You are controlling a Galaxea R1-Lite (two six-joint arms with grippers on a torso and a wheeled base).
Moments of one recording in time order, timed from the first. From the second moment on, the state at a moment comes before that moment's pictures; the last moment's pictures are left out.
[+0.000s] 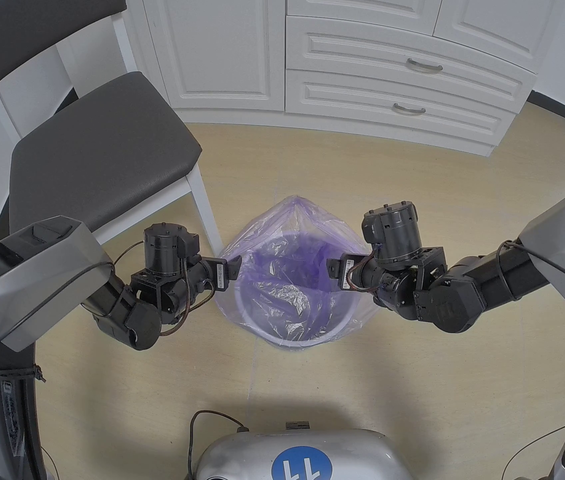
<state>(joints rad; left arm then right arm) -0.37 2.29 -1.05 -0.95 0.13 -0.08 0.61 2.12 -1.21 -0.43 -0.45 0.38</state>
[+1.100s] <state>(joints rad) -0.37 2.39 -1.38 -0.72 0.20 -0.29 0.41 2.38 -1.36 -0.73 -0.39 0.51</state>
